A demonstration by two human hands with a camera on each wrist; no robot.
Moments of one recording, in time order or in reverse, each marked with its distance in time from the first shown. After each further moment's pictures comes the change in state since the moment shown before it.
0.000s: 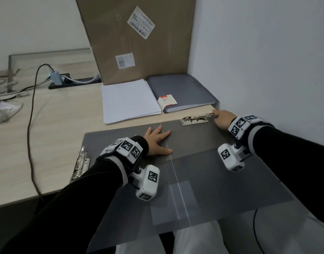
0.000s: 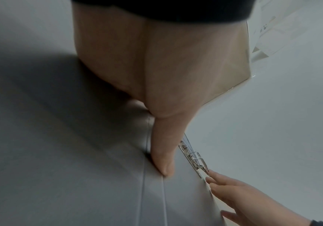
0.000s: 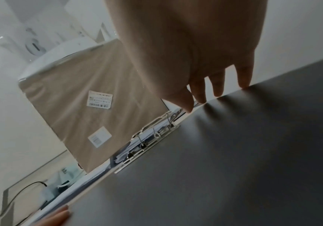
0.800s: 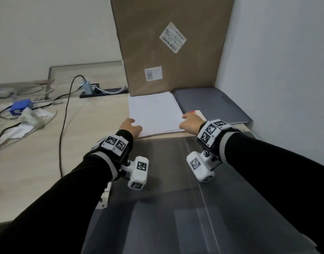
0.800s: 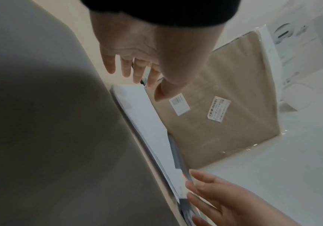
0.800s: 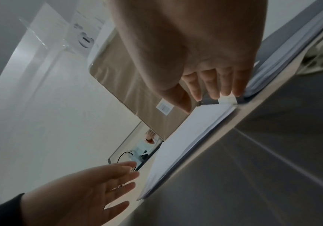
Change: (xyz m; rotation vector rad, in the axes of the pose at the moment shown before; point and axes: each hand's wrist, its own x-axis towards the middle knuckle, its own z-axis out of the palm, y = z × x) left_hand 0.015 -0.118 -0.082 -0.686 0.576 -0.421; right_hand 0.009 -0.178 0.020 0.466 -0.088 -0.207
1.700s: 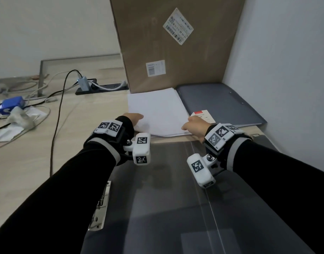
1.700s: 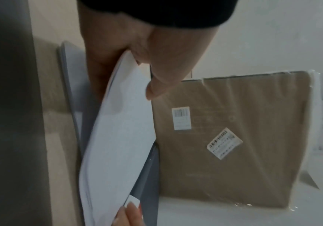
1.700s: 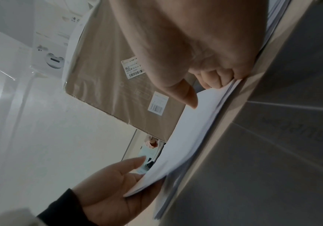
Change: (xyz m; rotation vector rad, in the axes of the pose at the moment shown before) left_hand 0.056 0.025 -0.001 -0.429 -0.050 -0.263; right_hand 0.048 0.006 0.016 0.098 -0.097 0.176
